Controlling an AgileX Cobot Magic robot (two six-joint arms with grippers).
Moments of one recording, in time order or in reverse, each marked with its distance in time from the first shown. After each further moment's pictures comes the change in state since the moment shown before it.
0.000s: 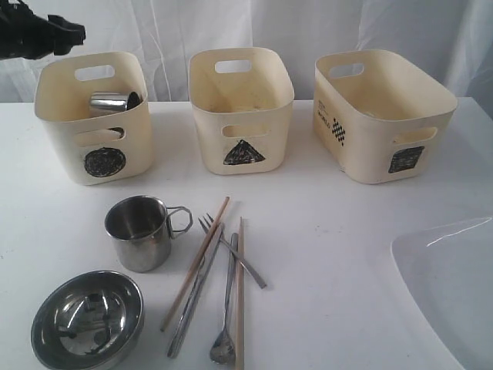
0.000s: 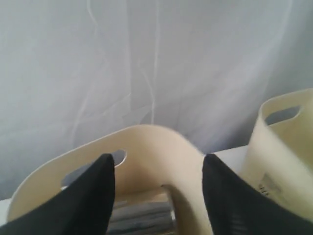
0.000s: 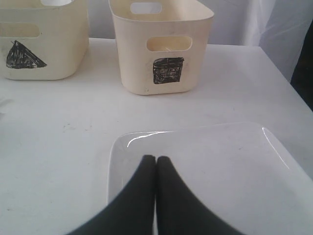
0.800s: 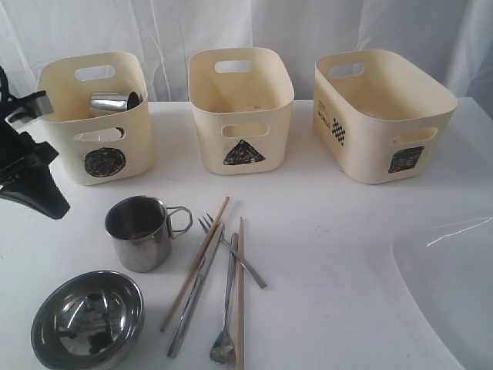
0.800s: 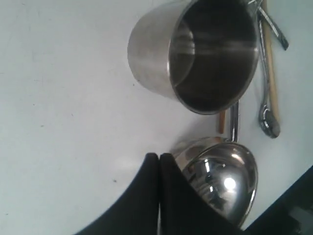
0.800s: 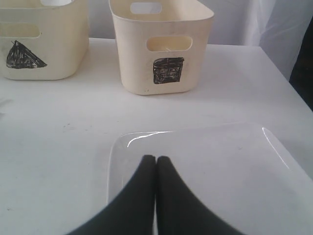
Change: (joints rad) left arm -0.004 -0.182 0.257 1.206 0.874 -1.177; right arm 0.000 0.000 0.000 0.000 0.000 0.000
